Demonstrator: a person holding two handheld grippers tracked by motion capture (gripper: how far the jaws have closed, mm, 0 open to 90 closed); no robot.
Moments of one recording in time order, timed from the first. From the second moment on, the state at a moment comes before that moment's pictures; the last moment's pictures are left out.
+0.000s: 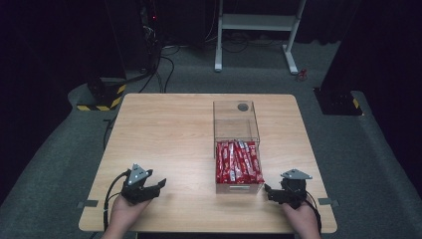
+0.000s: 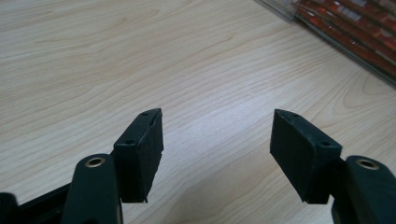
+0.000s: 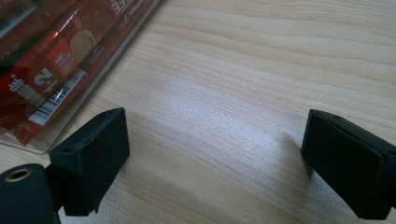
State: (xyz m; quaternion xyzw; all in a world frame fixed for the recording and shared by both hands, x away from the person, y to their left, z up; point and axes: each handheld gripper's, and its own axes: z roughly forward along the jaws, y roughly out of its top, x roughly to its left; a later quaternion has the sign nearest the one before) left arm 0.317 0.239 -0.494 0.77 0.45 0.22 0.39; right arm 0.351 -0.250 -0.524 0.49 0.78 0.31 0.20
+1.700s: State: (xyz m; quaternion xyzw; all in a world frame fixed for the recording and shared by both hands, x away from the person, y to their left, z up) left arm 0.327 0.182 -0.447 0.76 0.42 0.22 0.45; right arm 0.346 -0.252 -0.524 0.50 0.78 0.31 0.20
